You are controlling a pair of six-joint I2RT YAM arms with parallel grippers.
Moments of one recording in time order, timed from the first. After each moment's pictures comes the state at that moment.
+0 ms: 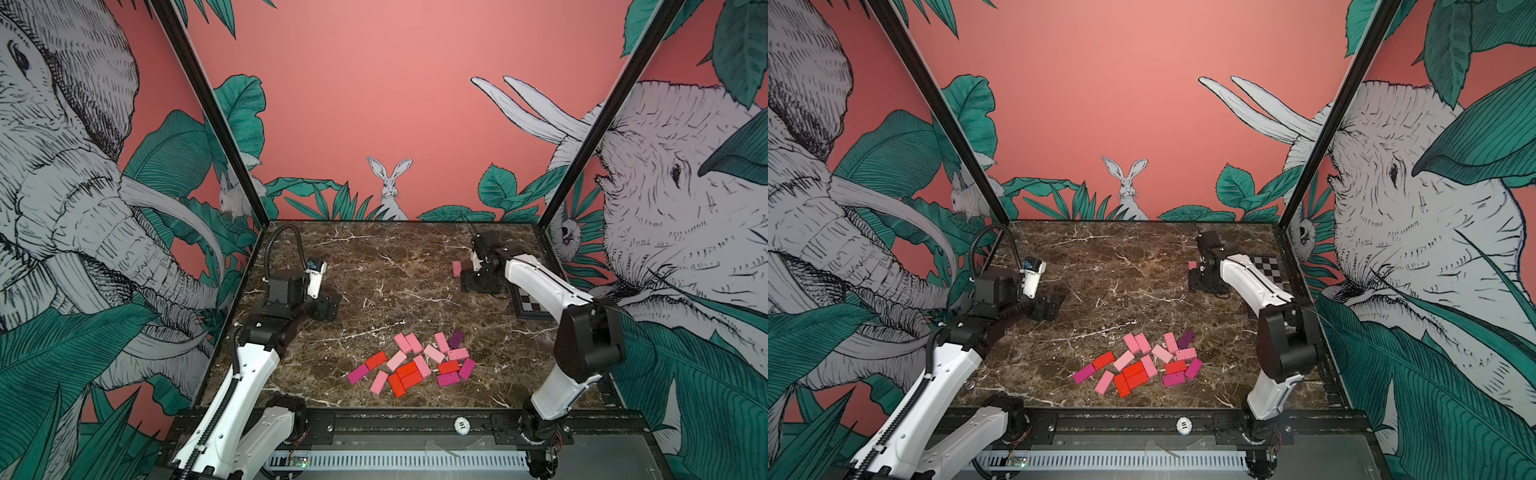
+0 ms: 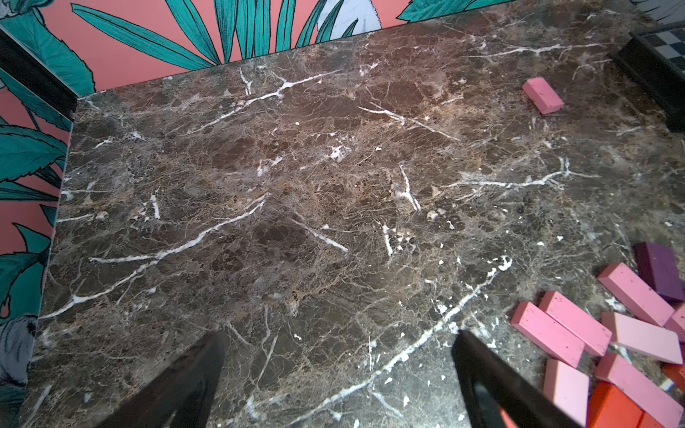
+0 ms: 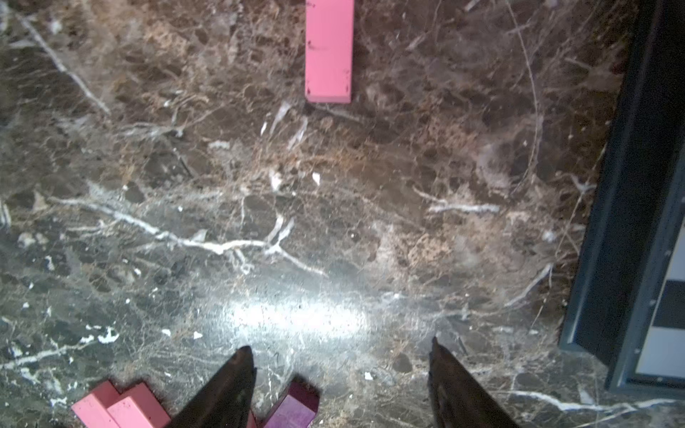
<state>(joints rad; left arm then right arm) -0.21 0.88 0.82 -0.59 0.13 0.09 0.33 1.66 1.29 -0.90 -0.02 0.31</state>
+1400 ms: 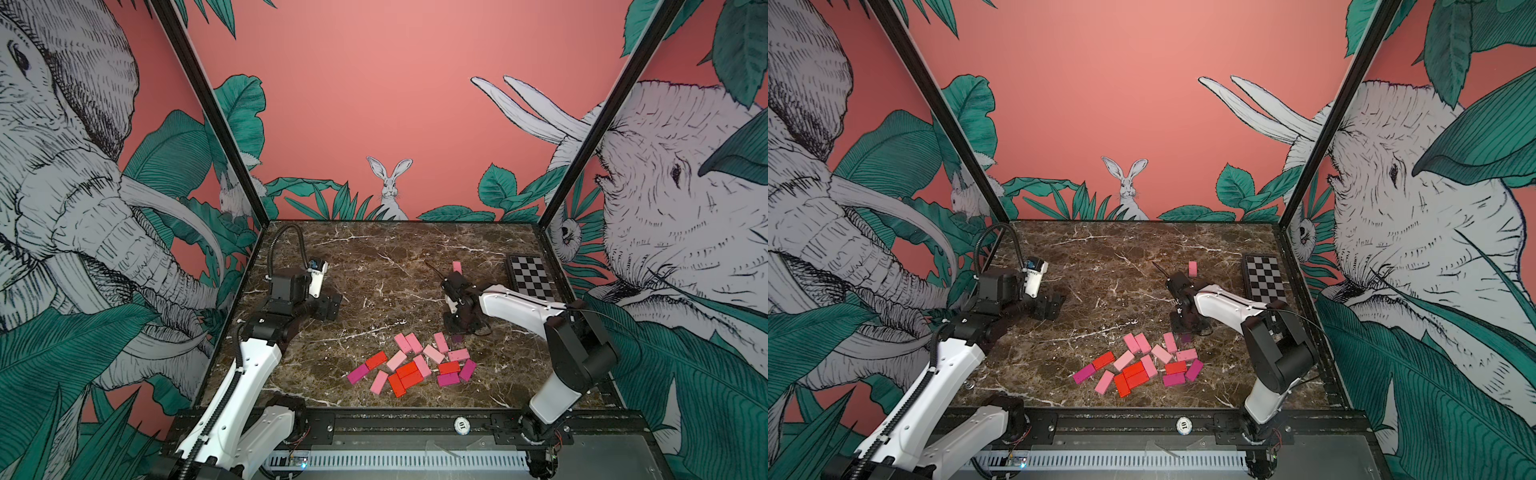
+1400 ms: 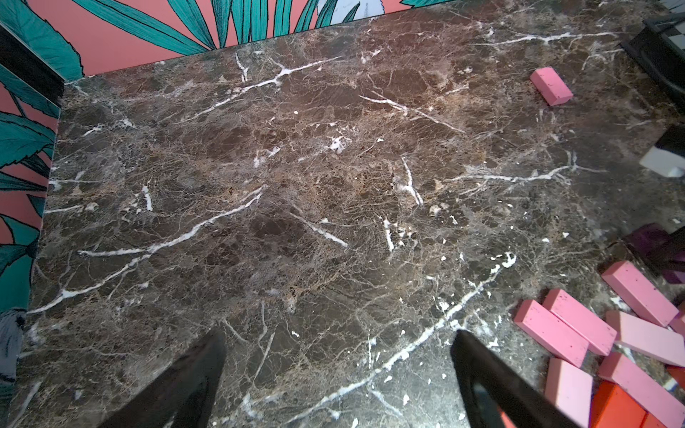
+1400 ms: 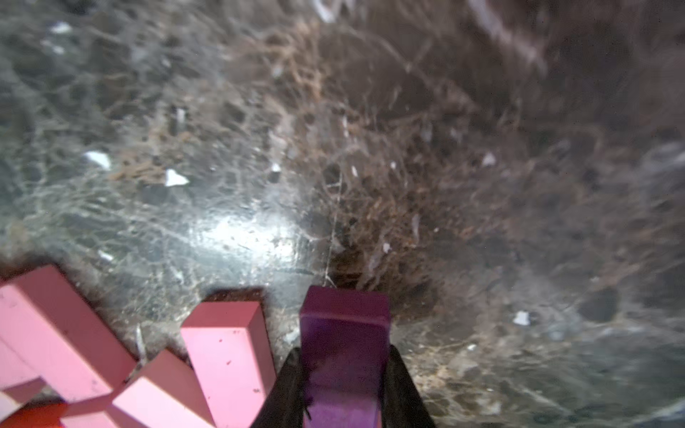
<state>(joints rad) -0.21 0.92 0.82 -0.59 0.12 0.09 0.57 1.68 1.08 -0.83 -0.01 0.30</state>
